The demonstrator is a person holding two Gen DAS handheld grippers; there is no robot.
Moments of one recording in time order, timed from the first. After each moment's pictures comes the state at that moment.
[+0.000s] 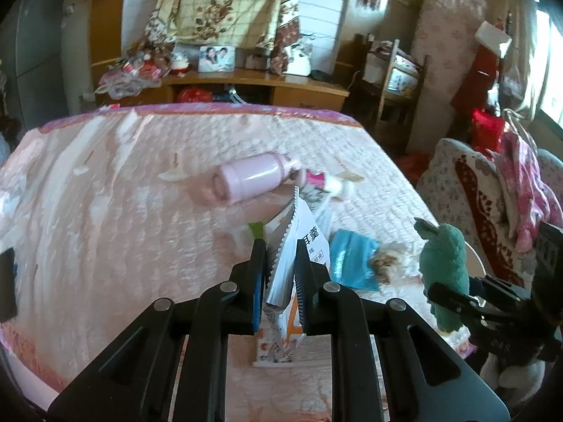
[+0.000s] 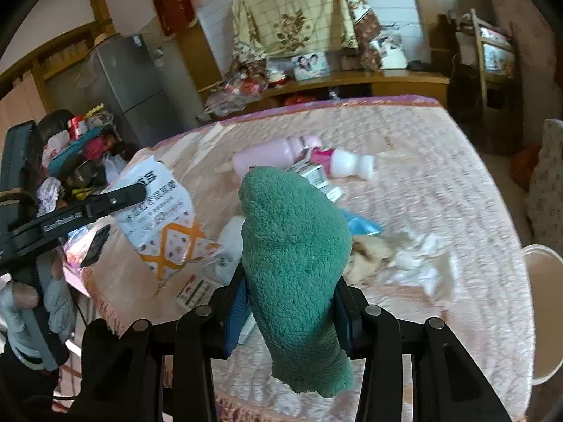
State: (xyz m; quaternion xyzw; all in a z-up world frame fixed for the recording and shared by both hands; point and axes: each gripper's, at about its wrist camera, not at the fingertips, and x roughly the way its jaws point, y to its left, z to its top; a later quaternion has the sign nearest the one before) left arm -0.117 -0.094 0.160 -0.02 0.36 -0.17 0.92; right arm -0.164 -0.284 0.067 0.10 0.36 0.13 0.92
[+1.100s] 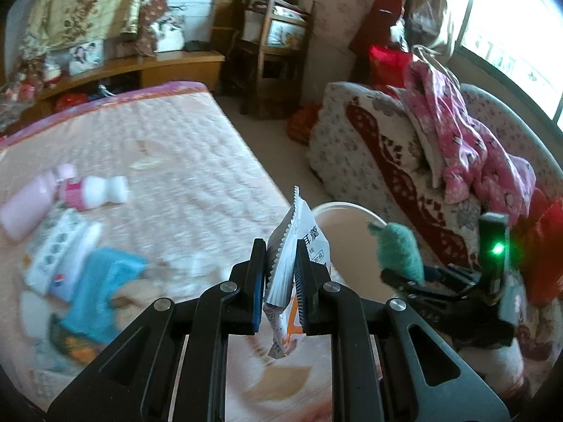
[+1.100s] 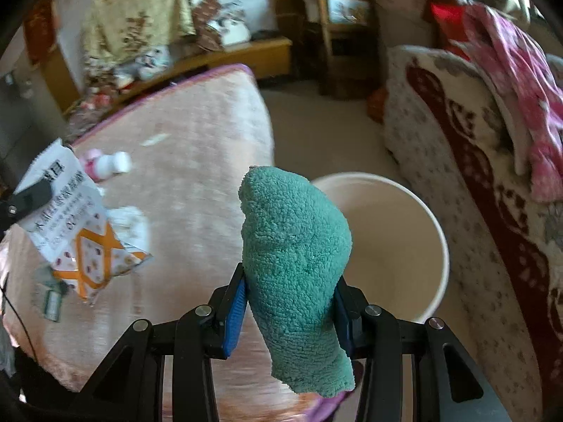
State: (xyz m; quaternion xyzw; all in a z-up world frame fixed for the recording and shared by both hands) left arm -0.124 -0.385 0.137 0.03 0.40 -0.35 0.85; right arm -0.212 -0.538 0.021 0.14 0.45 -0.13 0.87
